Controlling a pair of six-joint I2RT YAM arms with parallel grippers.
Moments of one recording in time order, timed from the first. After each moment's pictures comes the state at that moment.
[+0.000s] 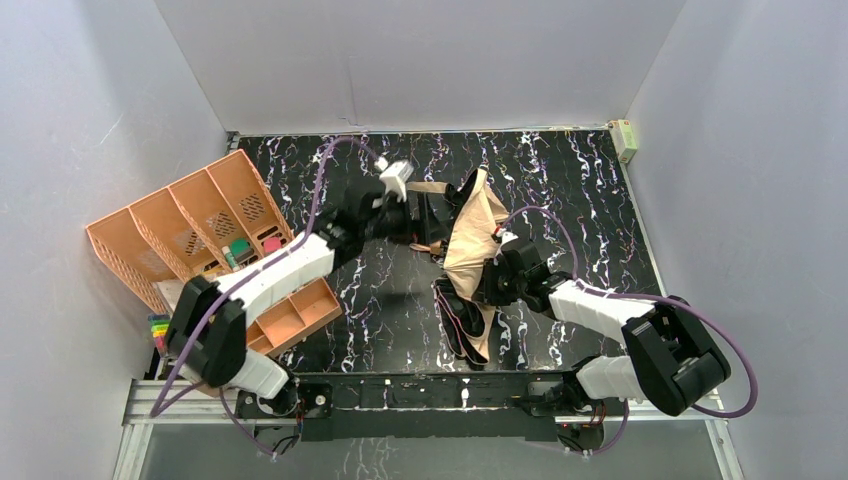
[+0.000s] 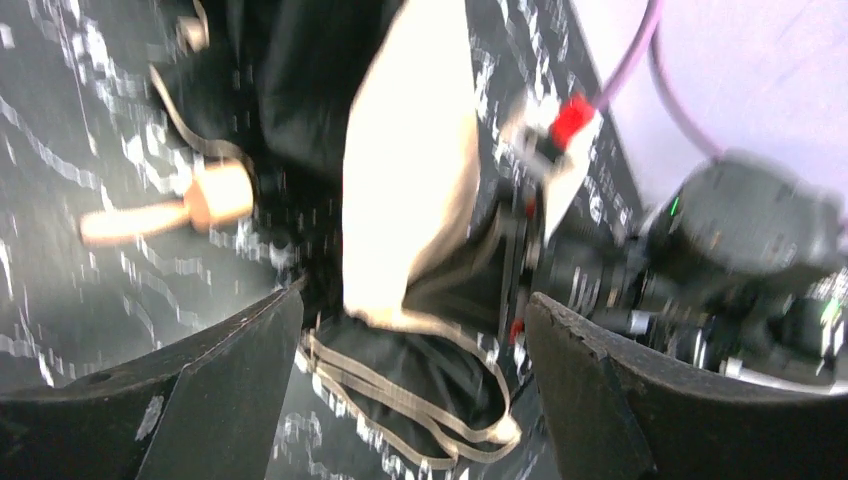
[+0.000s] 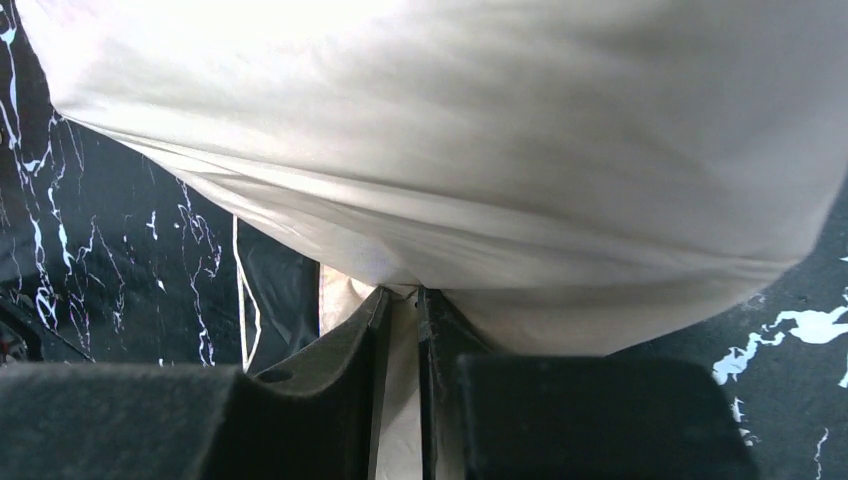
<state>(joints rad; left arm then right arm) -0.66 1.40 0.94 -0.04 0.33 -0.59 0.59 1.29 0.49 -0.04 -0.20 0.53</state>
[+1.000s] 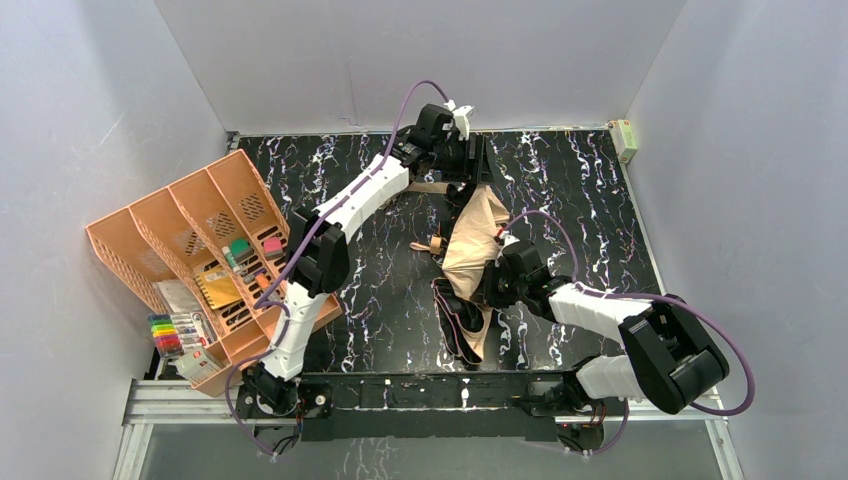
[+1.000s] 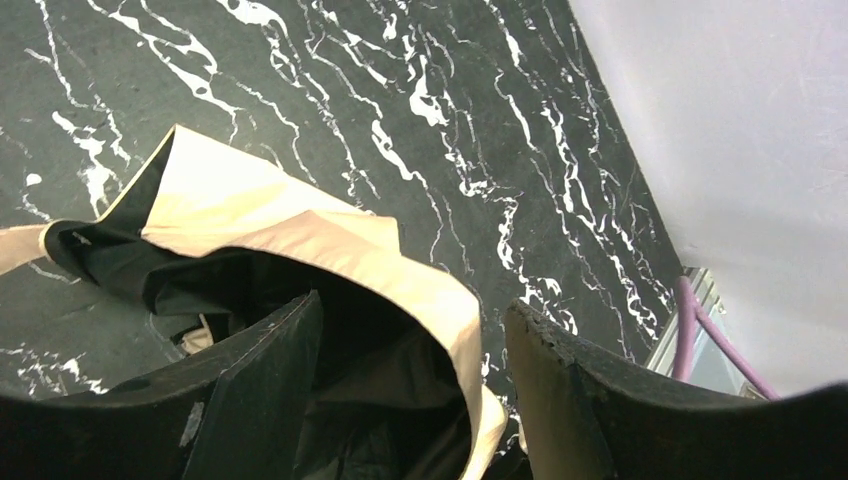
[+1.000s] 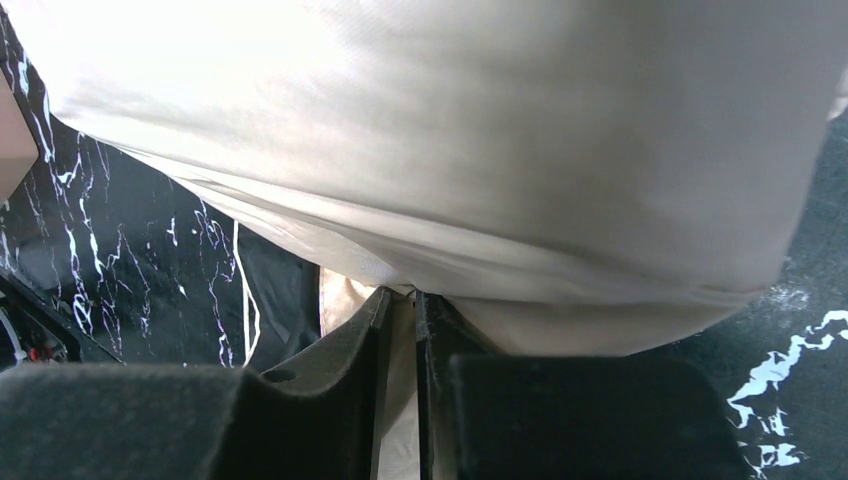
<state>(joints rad) -0.63 2.30 2.21 -0.53 0.42 -0.43 0.58 1.30 0.45 0.02 -0.23 0.59</state>
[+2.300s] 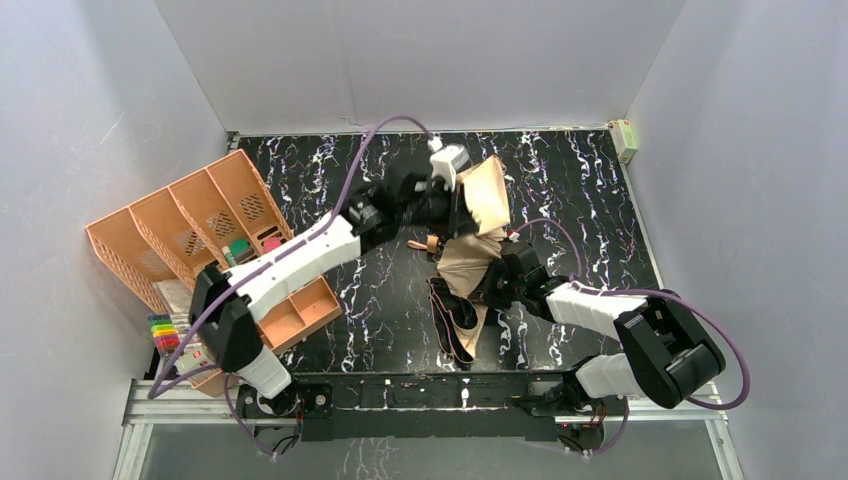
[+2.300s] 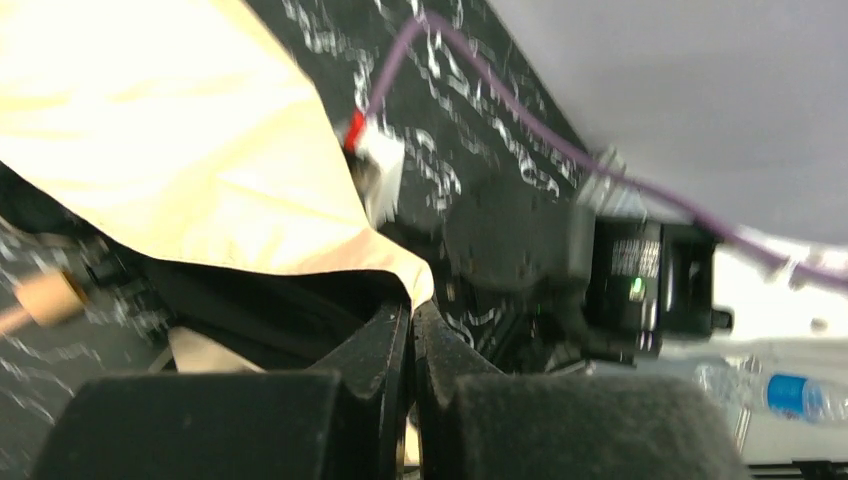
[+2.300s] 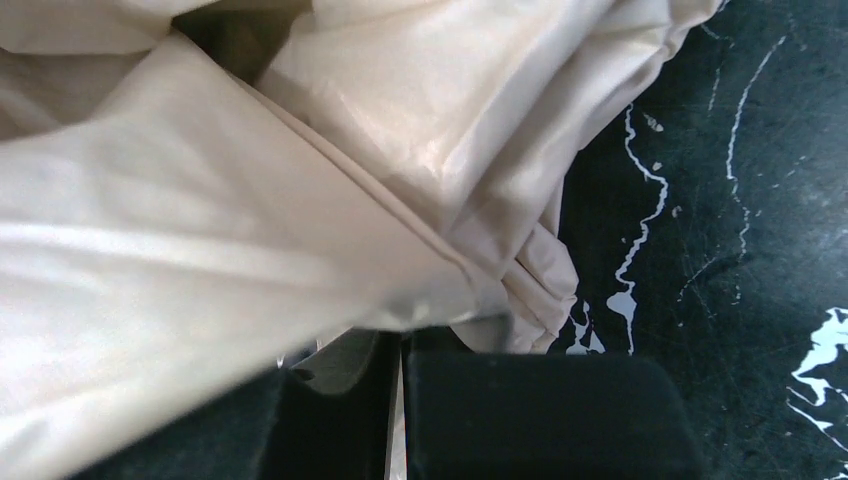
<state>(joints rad) -0.81 1.64 1.53 -0.35 0.33 -0.46 0.58 1.33 0.44 0.06 -0.19 0.87</state>
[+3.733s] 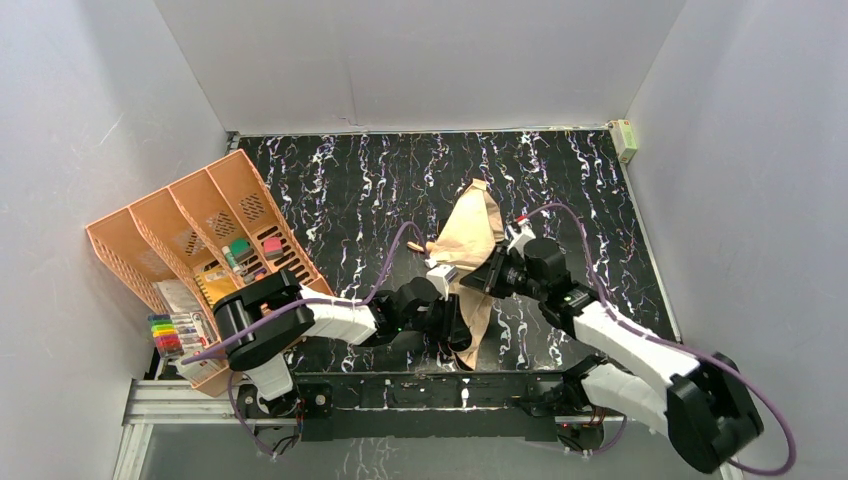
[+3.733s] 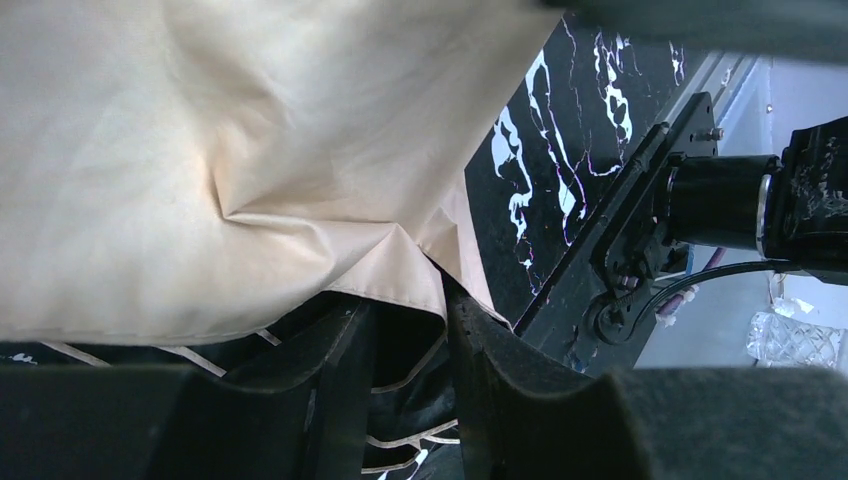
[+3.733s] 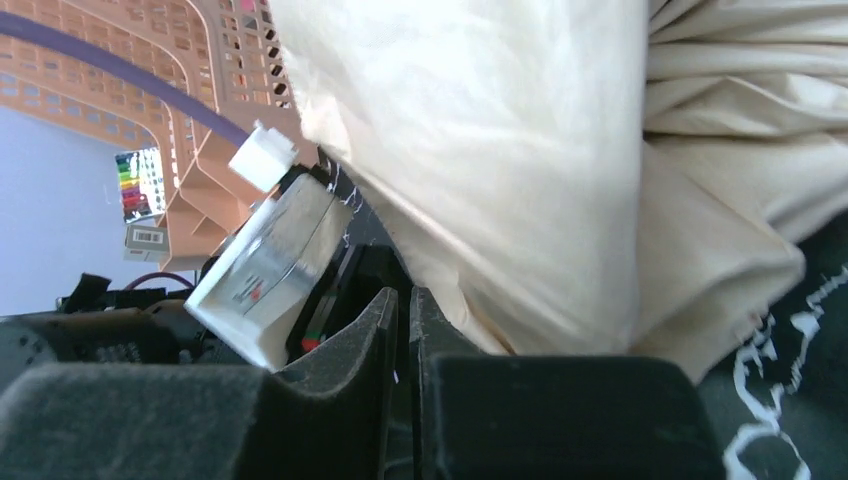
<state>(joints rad) -1.10 1.67 0.63 0.45 0.14 -0.79 0.58 0.96 0.44 0.02 -0.32 0.83</state>
